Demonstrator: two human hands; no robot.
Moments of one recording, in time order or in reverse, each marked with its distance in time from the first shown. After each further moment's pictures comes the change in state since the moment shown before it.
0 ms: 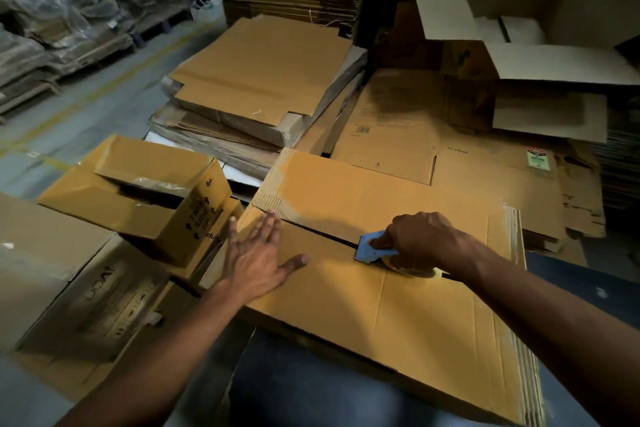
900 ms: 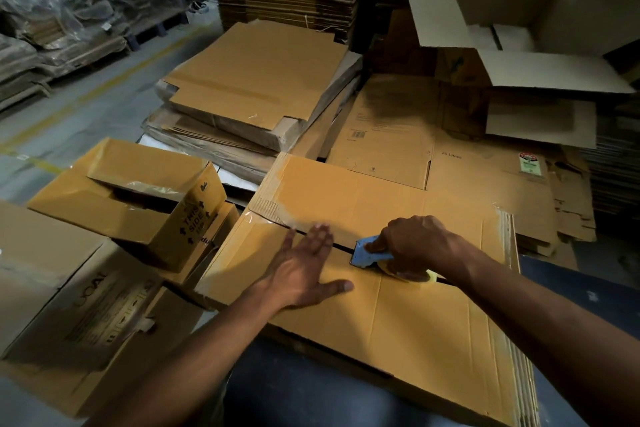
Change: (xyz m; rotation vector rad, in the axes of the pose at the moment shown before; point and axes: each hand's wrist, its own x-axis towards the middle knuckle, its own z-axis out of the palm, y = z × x) left_hand 0.019 0.060 -0.005 -0.152 -0.102 0.341; right_hand 0.010 0.000 0.002 0.019 -0.014 0.055
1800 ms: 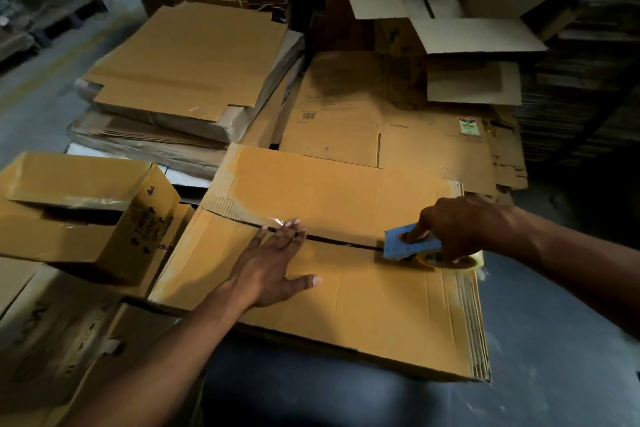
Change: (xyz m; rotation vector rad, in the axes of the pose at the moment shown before) left_hand 0.007 0.011 0.016 0.064 -0.066 0.103; right_hand -0.100 0.080 0.034 0.088 -0.175 0.185
